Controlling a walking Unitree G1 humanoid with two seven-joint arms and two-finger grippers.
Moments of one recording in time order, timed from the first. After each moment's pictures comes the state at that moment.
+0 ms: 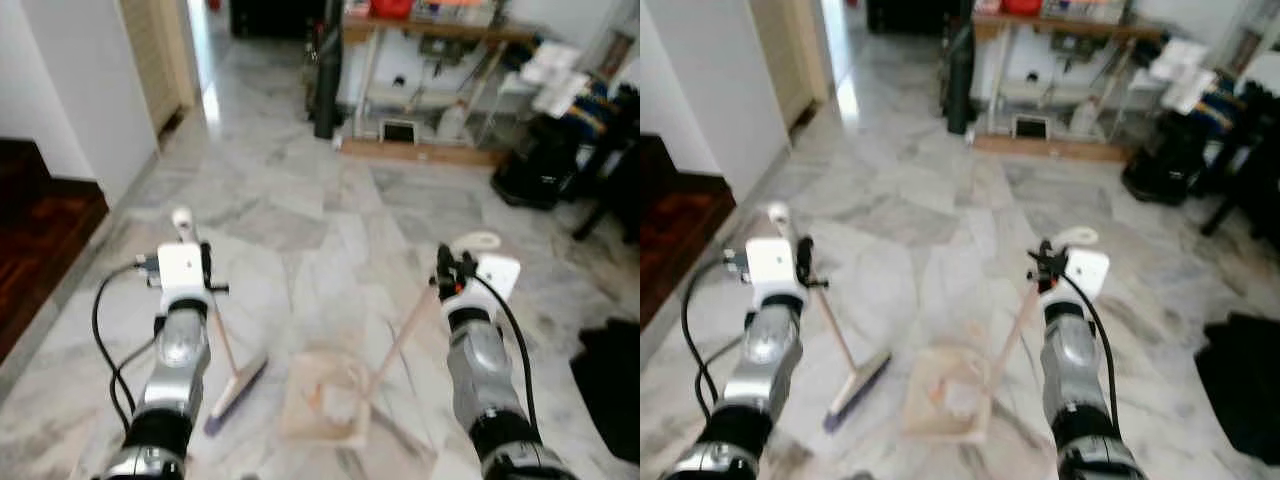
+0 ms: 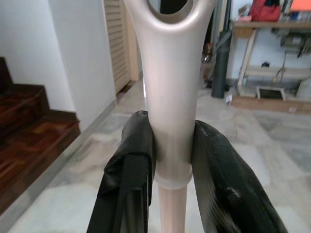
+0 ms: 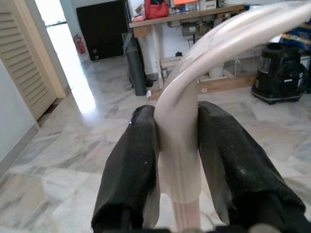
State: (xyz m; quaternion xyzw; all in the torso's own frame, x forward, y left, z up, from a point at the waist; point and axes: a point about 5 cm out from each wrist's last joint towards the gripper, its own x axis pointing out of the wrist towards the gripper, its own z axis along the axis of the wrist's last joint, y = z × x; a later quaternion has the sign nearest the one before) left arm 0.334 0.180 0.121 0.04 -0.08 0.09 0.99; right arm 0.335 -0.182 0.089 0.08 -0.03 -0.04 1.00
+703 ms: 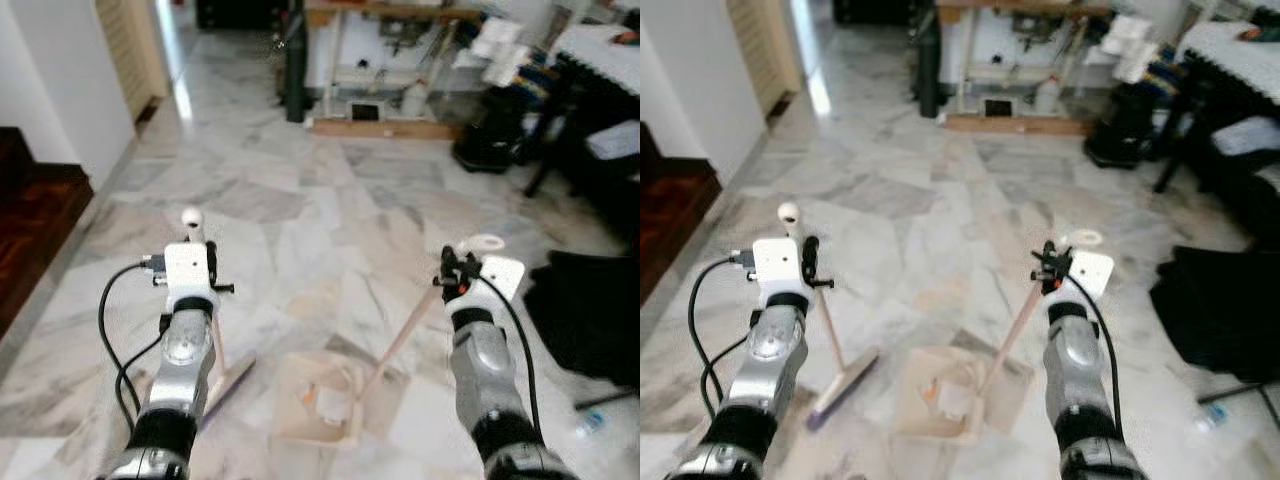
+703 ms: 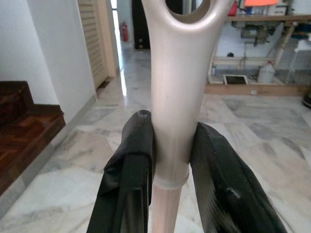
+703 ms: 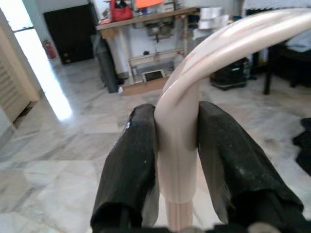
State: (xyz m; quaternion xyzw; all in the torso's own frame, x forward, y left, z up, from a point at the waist) left arm 0.331 0.179 0.115 0.04 -0.07 0.09 0.99; right arm 0.333 -0.184 0.086 0.09 -0.03 -0.05 0.99
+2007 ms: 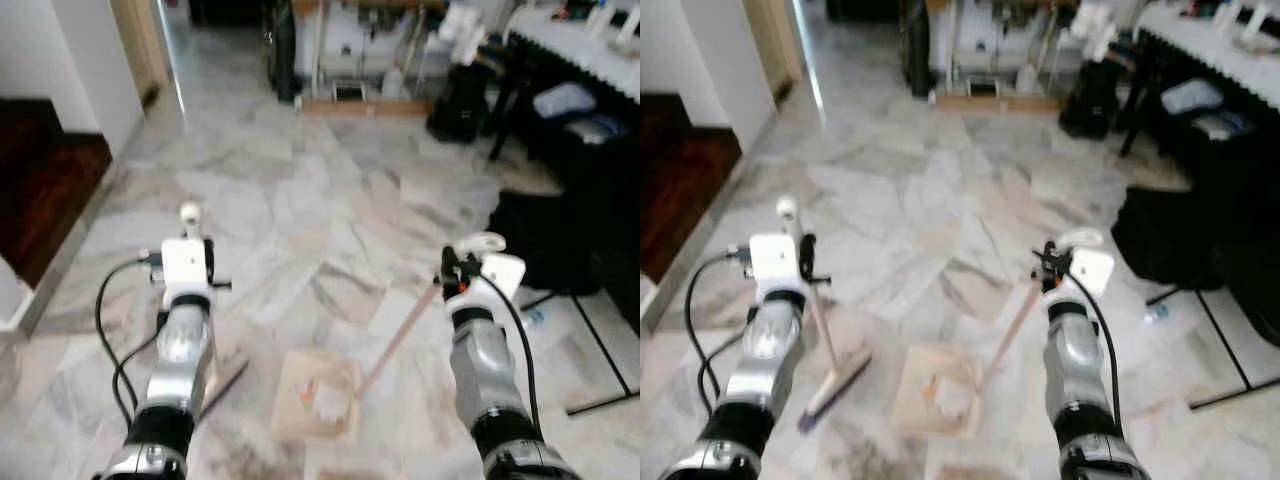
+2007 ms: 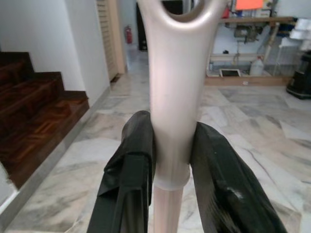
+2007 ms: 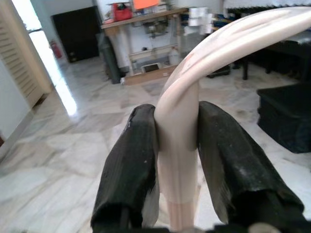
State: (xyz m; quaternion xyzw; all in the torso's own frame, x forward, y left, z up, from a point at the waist) left arm 0.334 0.184 0.120 0.05 -0.07 0.10 0.99; right arm 0.335 -0.177 0.086 0.09 -0.03 -0.04 0.99
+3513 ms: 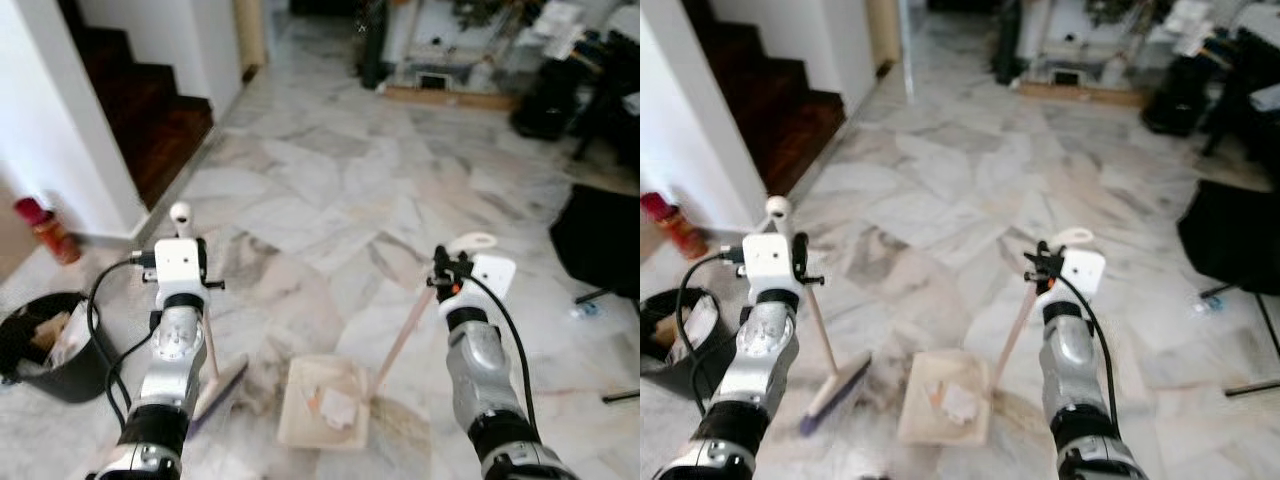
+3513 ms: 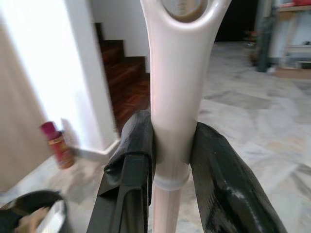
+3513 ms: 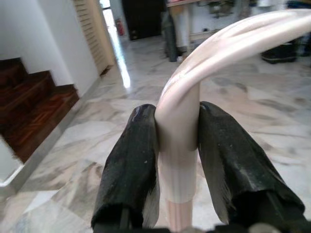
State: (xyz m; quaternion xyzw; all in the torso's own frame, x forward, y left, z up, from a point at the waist) left arm 0.337 0.184 0.124 0.06 -0.08 0.10 0.99; right arm 0.334 -0.183 0.085 0.08 -0.03 -0.05 1.00
